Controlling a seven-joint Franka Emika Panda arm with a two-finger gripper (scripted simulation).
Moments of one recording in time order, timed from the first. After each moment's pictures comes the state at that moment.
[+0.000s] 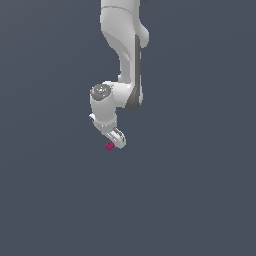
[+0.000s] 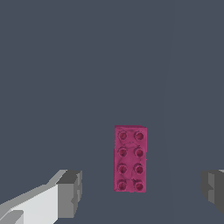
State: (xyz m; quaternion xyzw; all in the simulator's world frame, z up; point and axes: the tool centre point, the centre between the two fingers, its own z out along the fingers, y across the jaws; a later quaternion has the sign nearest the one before) arm -0.058 -0.090 0.063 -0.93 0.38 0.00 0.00
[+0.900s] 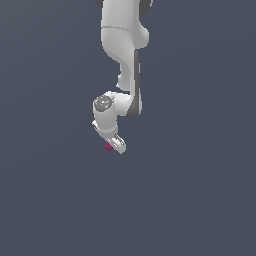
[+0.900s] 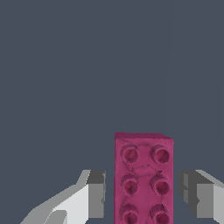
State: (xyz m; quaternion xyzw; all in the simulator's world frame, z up) arm -0.060 -0.090 0.013 -0.92 0.38 0.00 0.00
